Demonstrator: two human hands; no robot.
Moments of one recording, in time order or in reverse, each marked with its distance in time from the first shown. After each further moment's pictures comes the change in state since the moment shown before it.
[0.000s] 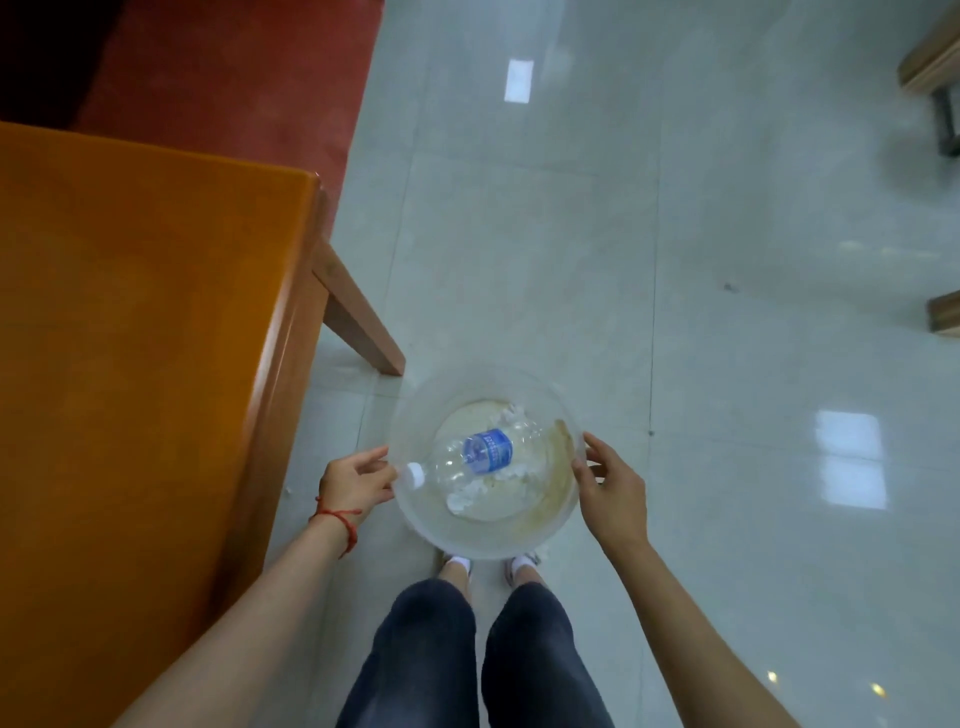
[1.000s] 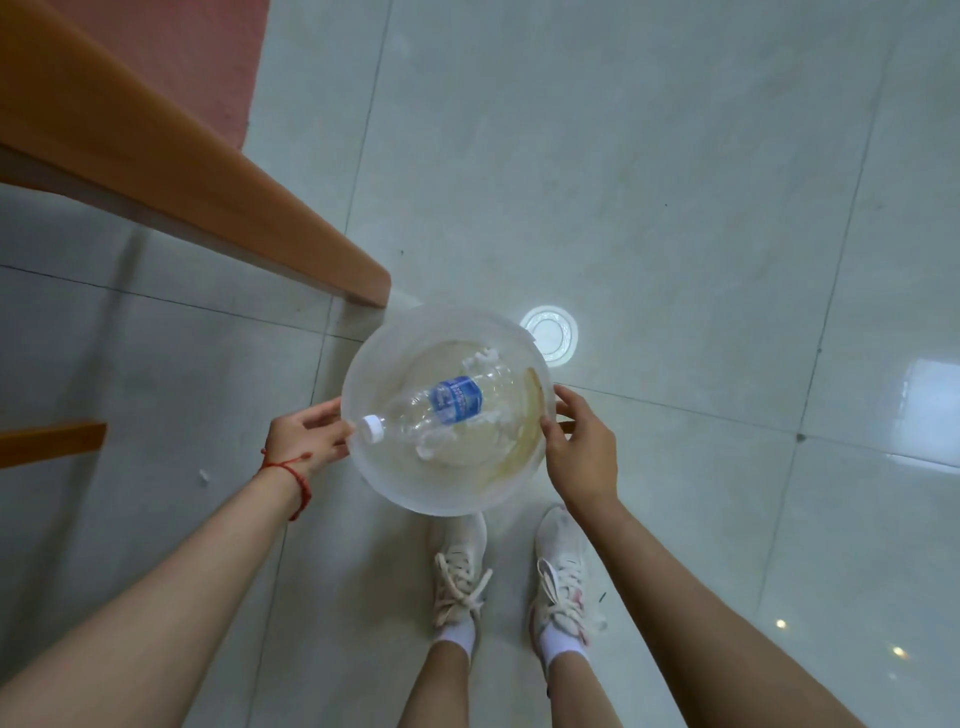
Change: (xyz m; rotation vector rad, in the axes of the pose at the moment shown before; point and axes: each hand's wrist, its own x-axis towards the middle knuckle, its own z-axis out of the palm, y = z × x) left_hand 0.355 -0.142 0.067 -0.060 0.175 -0.175; right_hand 0.272 0.192 0.255 -0.098 -0.181 0.113
